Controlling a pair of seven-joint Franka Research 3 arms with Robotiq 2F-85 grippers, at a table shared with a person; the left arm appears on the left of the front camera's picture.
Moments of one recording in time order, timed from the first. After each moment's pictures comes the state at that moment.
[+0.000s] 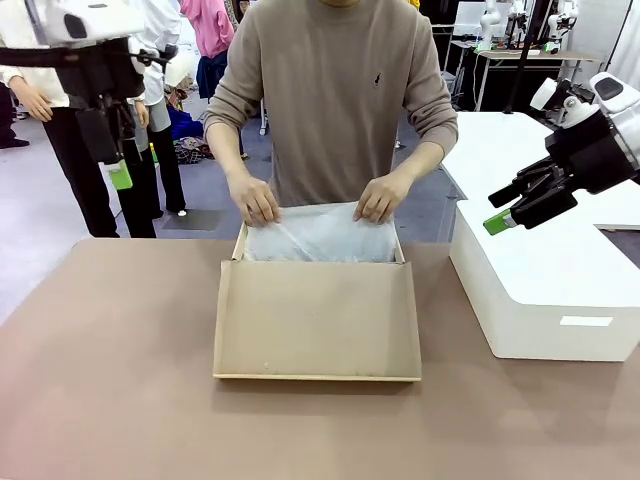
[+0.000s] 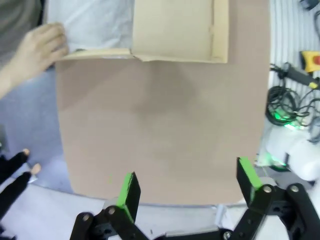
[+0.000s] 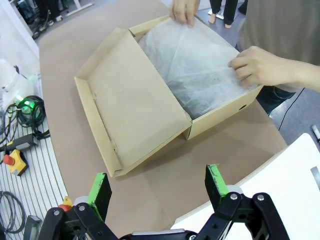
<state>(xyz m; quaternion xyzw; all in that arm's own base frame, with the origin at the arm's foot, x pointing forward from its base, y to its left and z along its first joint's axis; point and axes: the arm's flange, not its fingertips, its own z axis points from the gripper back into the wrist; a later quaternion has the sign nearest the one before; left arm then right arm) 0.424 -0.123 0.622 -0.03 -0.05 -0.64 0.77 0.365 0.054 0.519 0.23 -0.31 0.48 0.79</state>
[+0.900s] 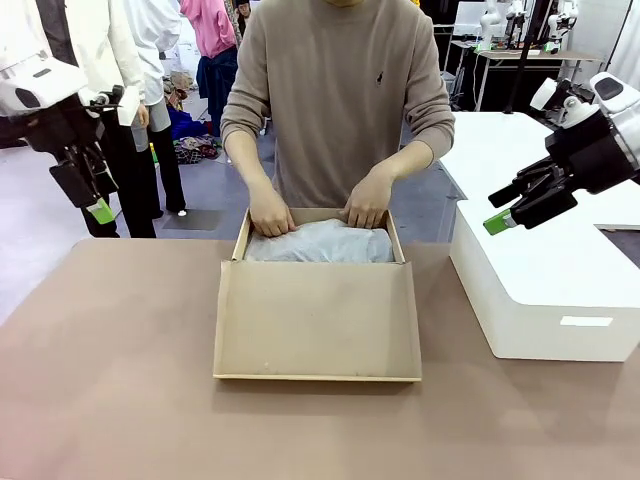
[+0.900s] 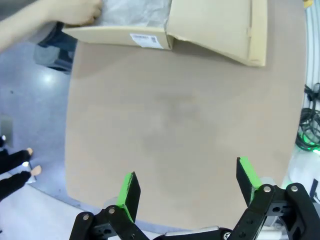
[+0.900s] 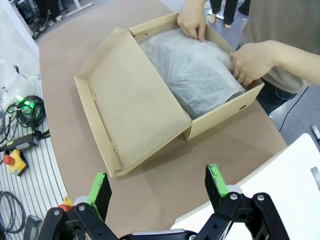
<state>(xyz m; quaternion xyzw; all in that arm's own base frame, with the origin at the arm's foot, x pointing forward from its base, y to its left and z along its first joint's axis) 0.432 -0.043 0.552 -0.06 -0.14 -0.59 0.79 0.365 0.054 0.519 0.23 -0.31 0.48 0.79</state>
